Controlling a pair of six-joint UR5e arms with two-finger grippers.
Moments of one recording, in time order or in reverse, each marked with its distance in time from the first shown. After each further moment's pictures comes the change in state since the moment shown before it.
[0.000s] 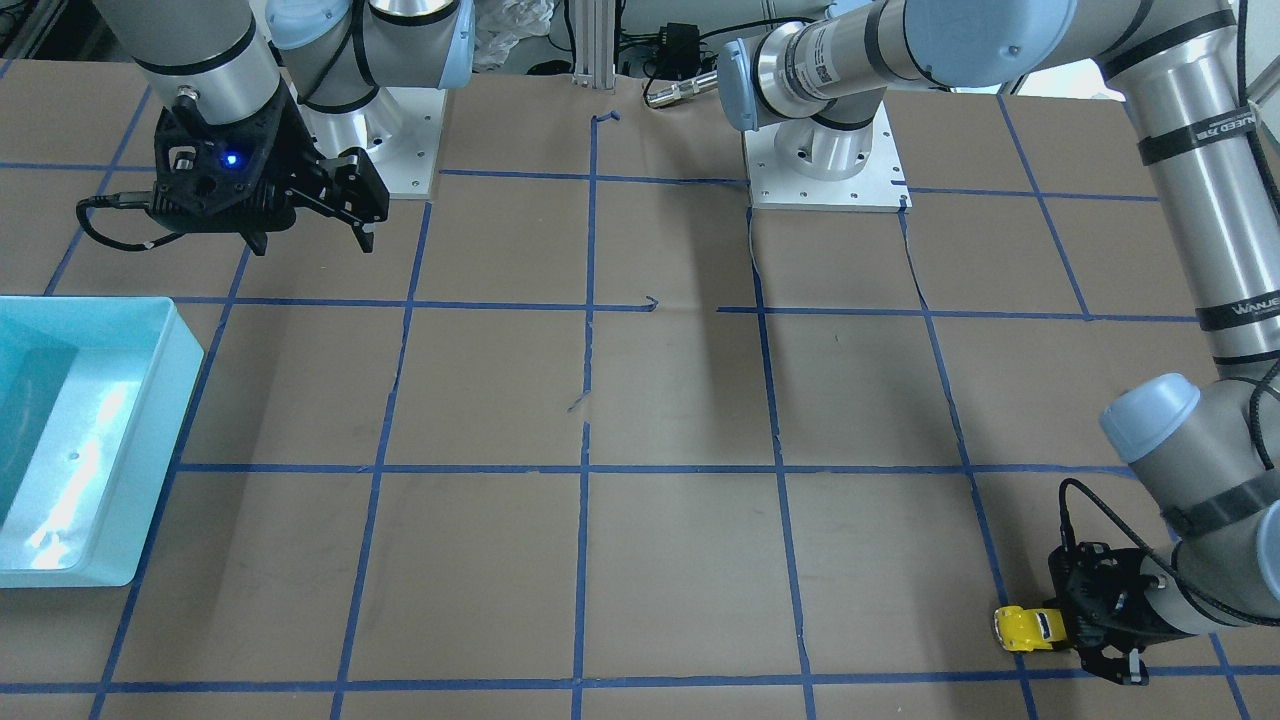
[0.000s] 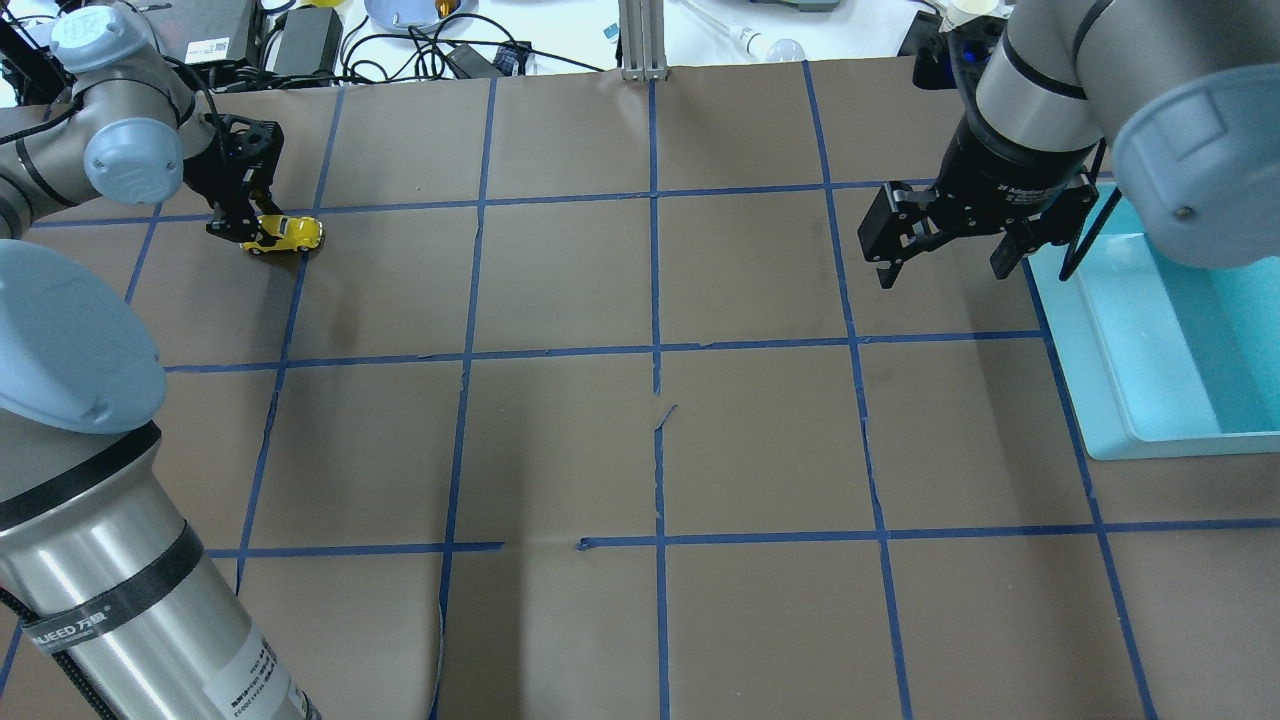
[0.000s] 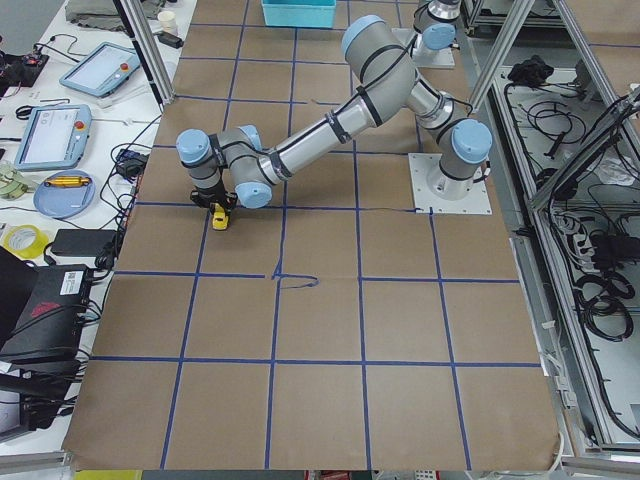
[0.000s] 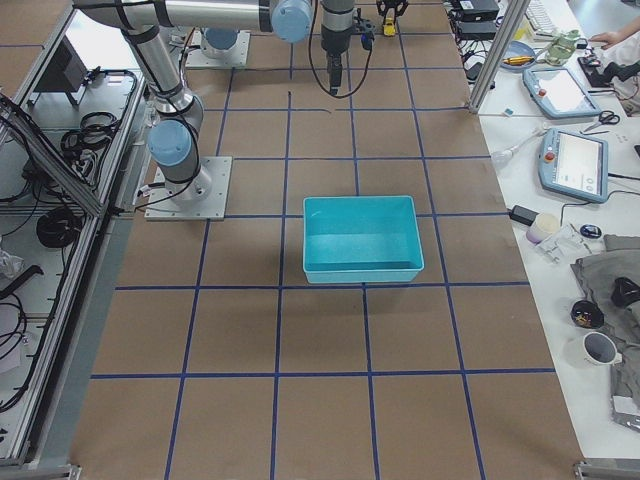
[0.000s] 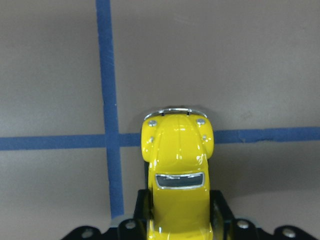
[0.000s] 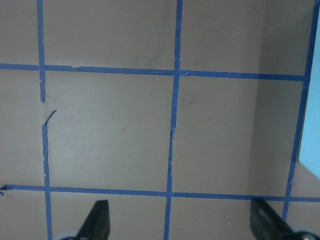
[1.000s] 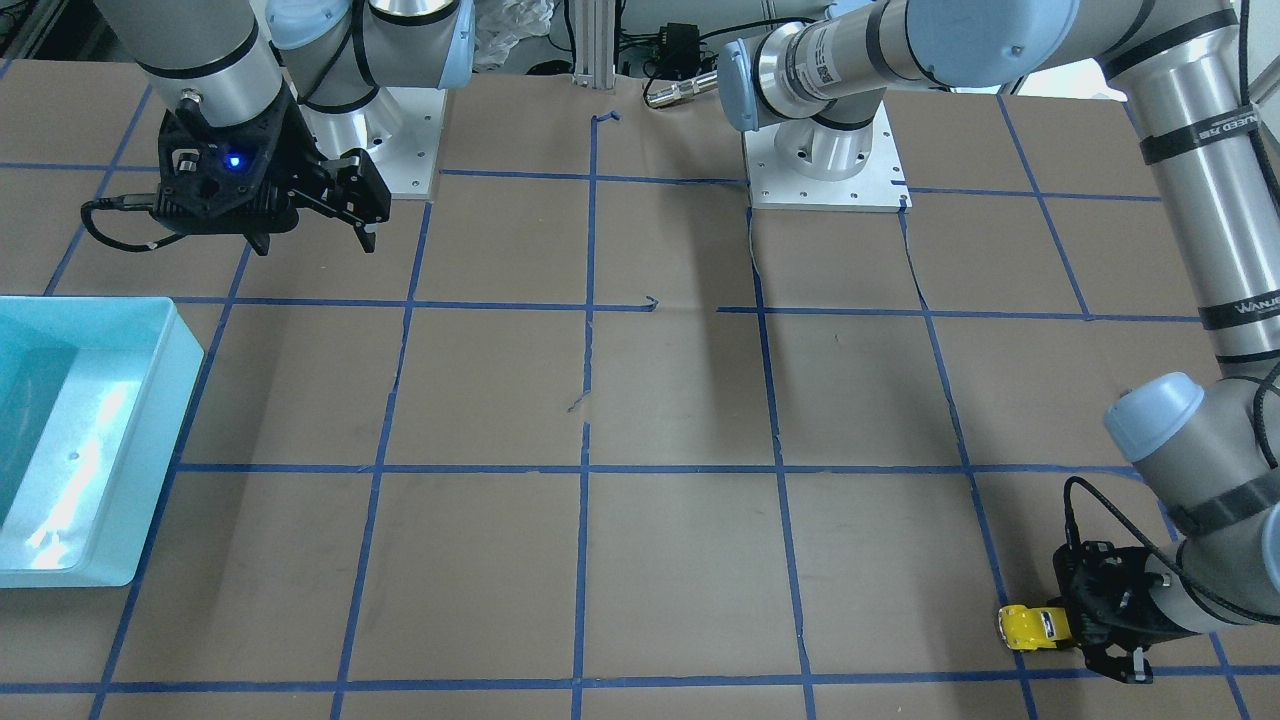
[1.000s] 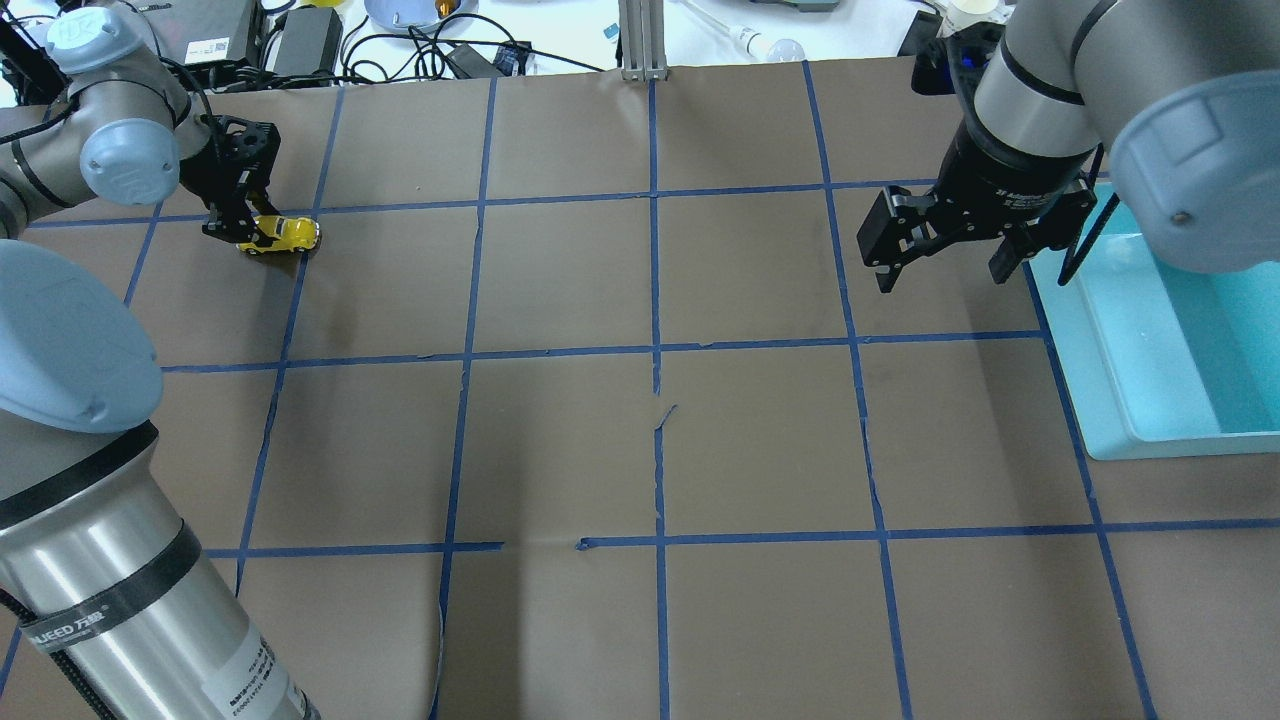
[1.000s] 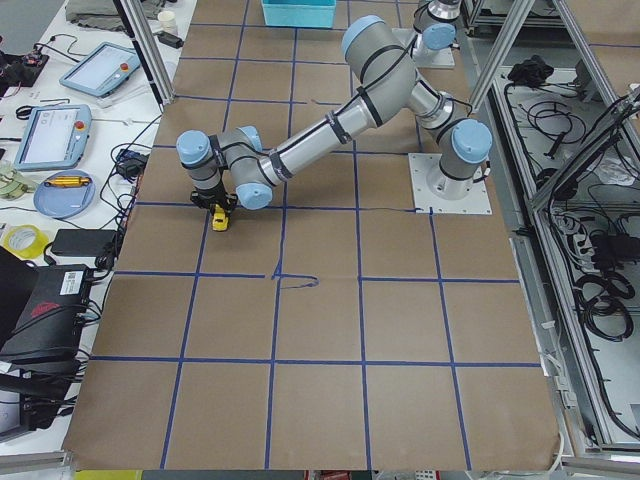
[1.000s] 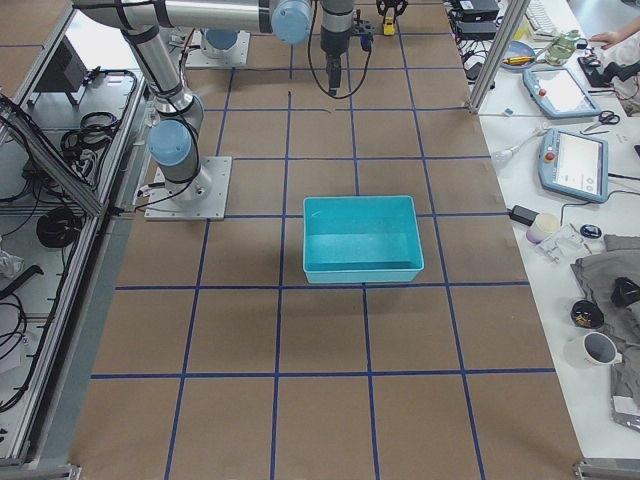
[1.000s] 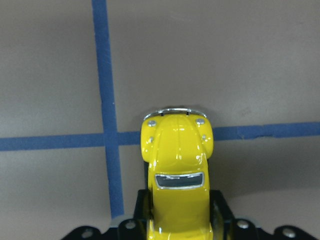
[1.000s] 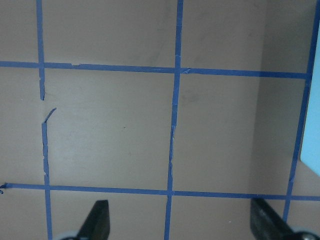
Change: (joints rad) left arm 0.012 0.000 0.000 0.000 0.001 0.012; right arm 0.000 -0.002 0.008 0.000 0.000 0.000
